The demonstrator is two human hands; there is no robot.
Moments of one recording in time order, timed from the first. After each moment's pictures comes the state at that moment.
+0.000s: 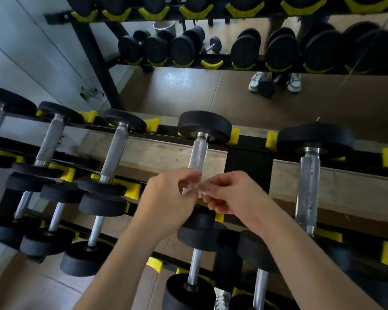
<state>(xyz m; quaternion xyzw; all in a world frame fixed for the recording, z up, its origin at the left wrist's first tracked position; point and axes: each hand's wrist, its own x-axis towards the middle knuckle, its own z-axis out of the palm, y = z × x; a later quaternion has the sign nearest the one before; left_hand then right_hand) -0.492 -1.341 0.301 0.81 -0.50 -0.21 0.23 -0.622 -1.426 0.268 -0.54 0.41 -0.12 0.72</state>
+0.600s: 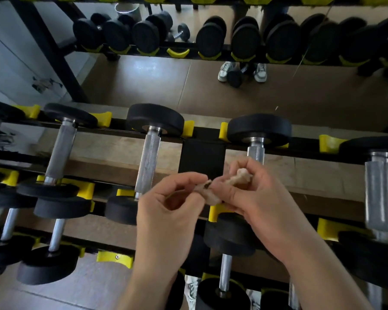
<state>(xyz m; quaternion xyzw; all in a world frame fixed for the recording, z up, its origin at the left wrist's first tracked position) -0.607 -1.350 0.329 0.69 -0.30 -0.35 0.56 -0.728 -1.424 0.311 -0.47 0.41 -0.24 0.74</state>
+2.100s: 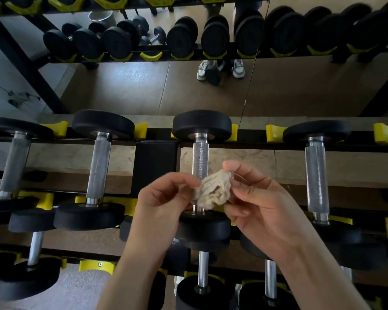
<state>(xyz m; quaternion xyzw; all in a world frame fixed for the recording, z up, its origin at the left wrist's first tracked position) -0.672 -1.379 0.303 0.62 -0.32 -0.48 0.54 -0.827 -1.441 0.298 -0.19 0.26 -0.34 0.89</state>
